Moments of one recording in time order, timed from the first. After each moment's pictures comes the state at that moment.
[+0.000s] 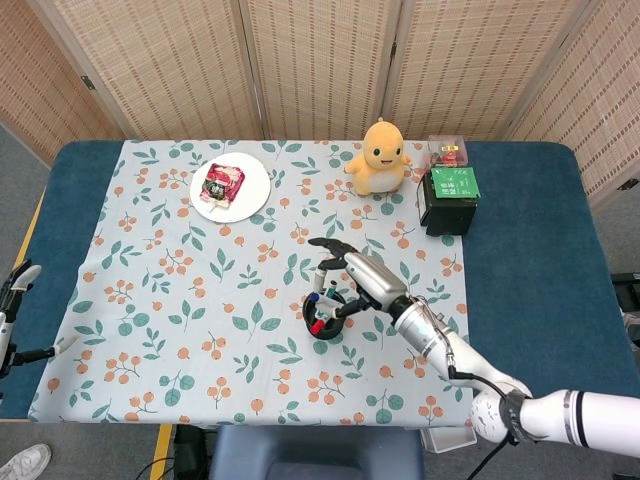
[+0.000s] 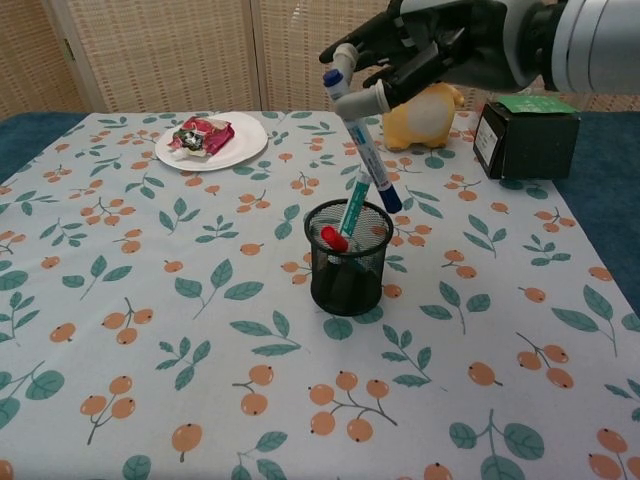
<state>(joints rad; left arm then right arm) -0.18 -1.22 -0.09 -1.21 1.52 1.51 -0.70 0.84 -1.24 0.35 -1.93 -0.95 0.77 0.20</state>
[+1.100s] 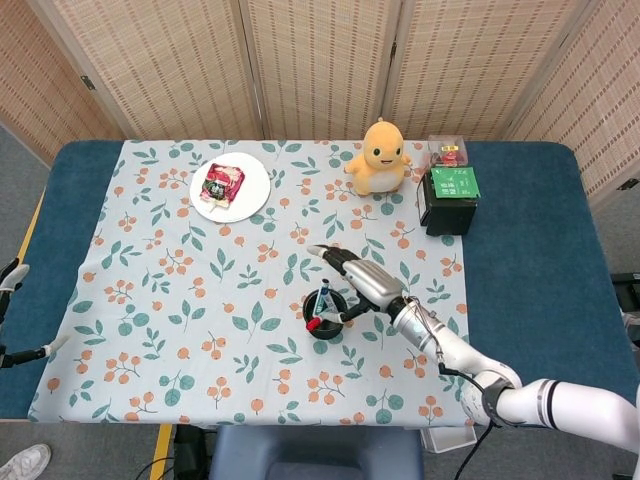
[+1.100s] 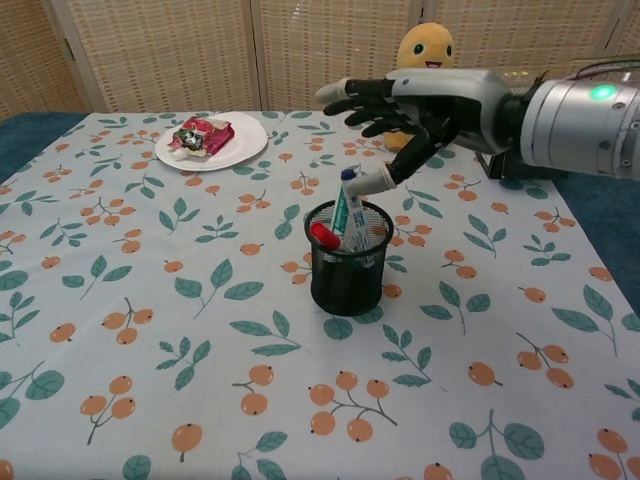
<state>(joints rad) -0.16 -1.20 -0.10 -1.21 1.52 1.54 -0.71 0.82 -1.36 0.26 -1.65 -1.26 0.74 0.36</state>
